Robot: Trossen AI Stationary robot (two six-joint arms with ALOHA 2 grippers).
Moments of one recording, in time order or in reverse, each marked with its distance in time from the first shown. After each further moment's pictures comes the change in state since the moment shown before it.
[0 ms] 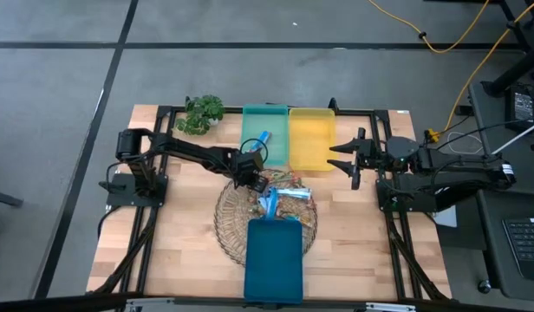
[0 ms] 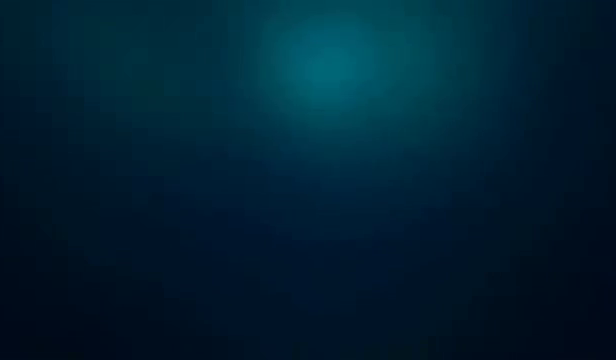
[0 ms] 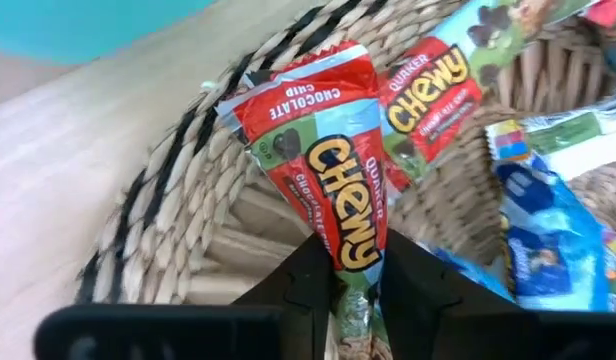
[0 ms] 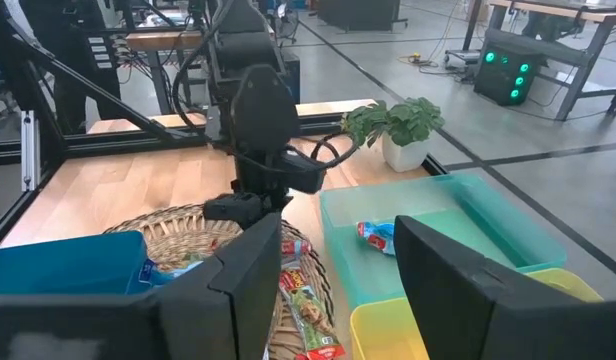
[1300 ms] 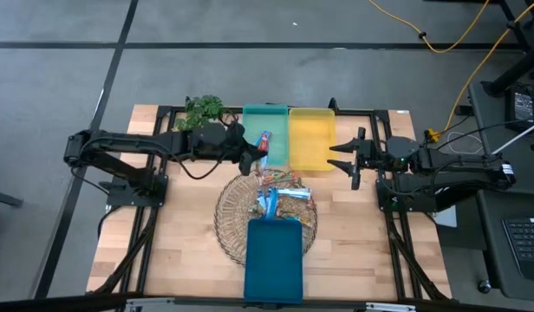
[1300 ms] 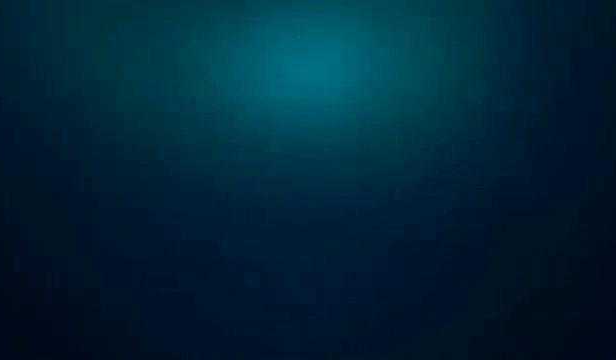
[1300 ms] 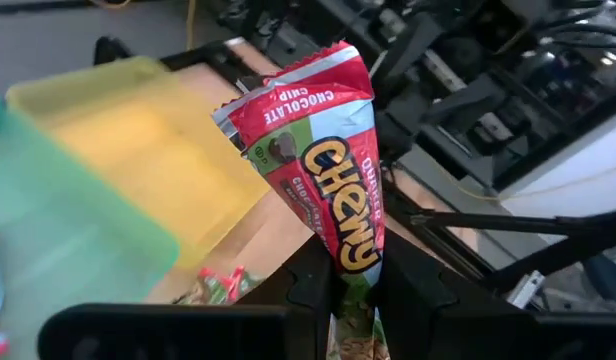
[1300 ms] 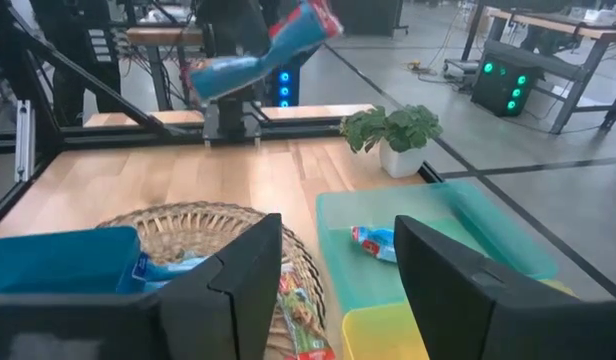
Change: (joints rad) left arm -0.022 -0.479 0.062 0.228 -0.114 0.351; right arm 0.000 0.000 0.000 0.014 0.000 -0.044
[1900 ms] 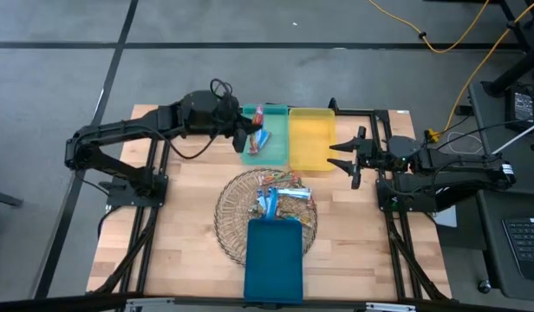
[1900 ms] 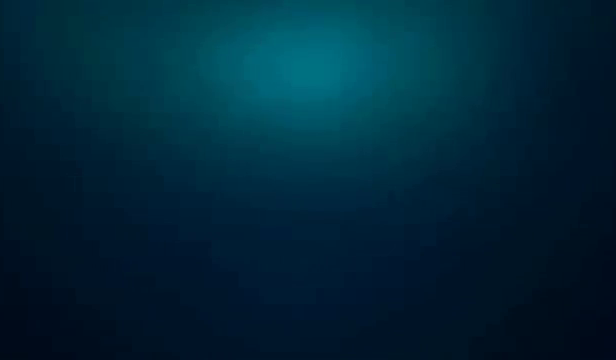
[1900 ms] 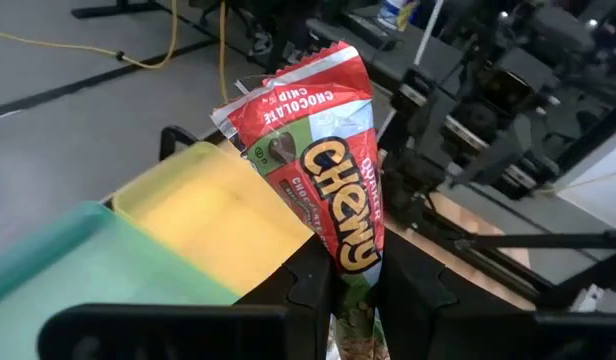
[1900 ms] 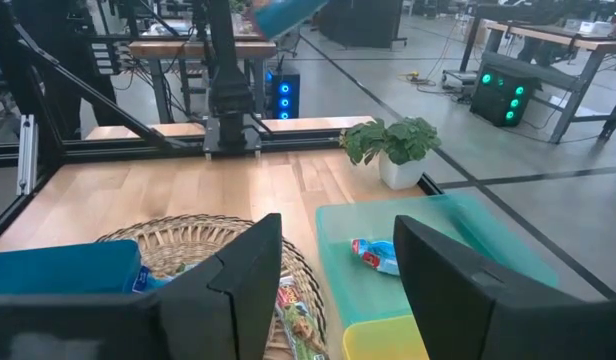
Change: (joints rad) left arm 0.165 0.004 0.262 -0.274 0.070 0.208; right arm 0.000 0.000 0.000 0.024 0.000 -0.002
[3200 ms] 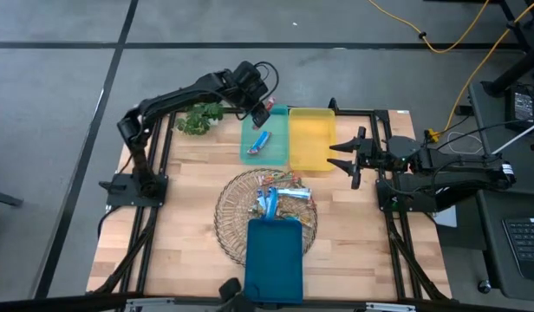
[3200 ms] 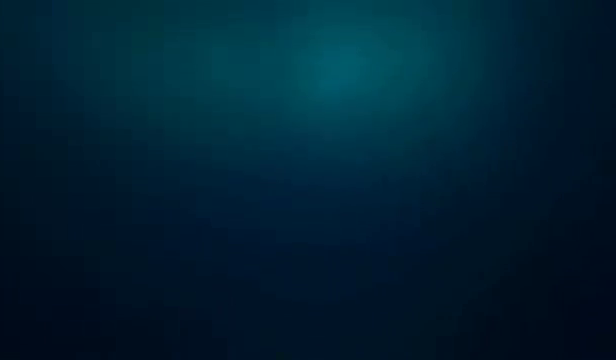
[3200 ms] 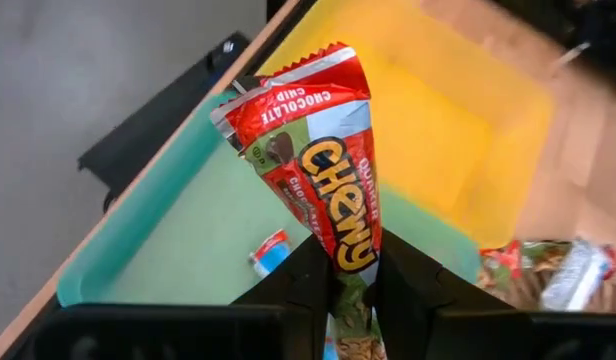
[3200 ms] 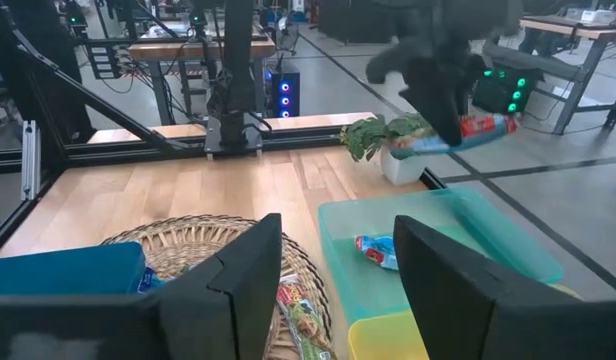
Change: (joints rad) left arm 0.350 0.555 0.359 -0.365 0.227 0.358; right arm 0.000 0.000 0.000 -0.008 0.000 0.029
